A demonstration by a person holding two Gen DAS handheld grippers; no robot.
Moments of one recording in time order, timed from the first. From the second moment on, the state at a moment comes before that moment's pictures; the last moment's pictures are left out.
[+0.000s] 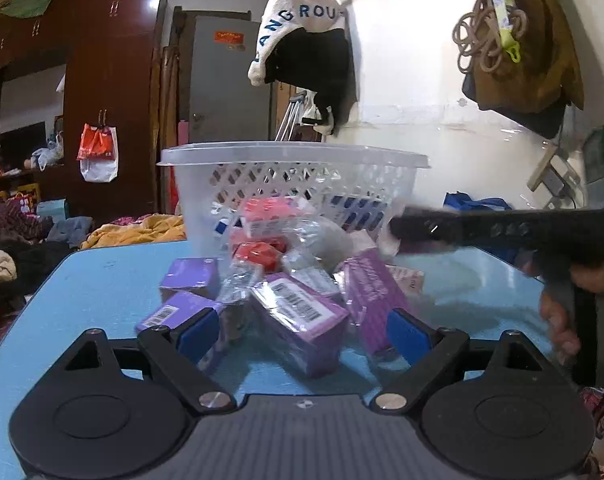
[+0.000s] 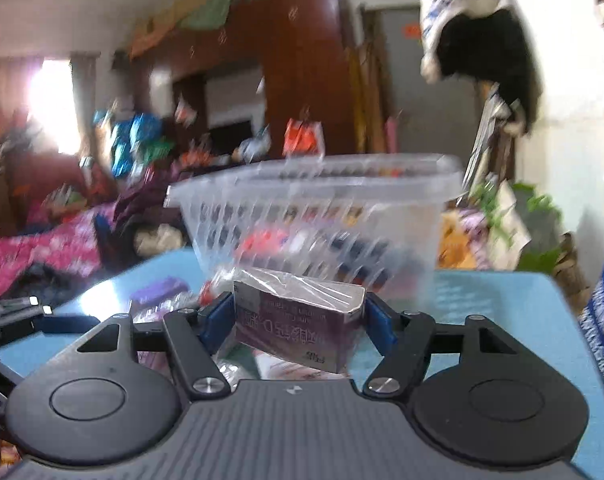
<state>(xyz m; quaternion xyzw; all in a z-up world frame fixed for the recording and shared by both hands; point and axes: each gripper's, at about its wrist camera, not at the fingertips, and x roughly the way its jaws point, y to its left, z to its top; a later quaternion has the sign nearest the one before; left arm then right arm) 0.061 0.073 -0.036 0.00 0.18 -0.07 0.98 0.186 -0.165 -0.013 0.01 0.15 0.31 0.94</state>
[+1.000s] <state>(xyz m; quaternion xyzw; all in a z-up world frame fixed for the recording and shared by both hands) 0.062 0.061 -0.048 0.00 0.16 -0.01 0.99 0.176 -0.162 -0.009 0.00 0.09 0.28 0.96</state>
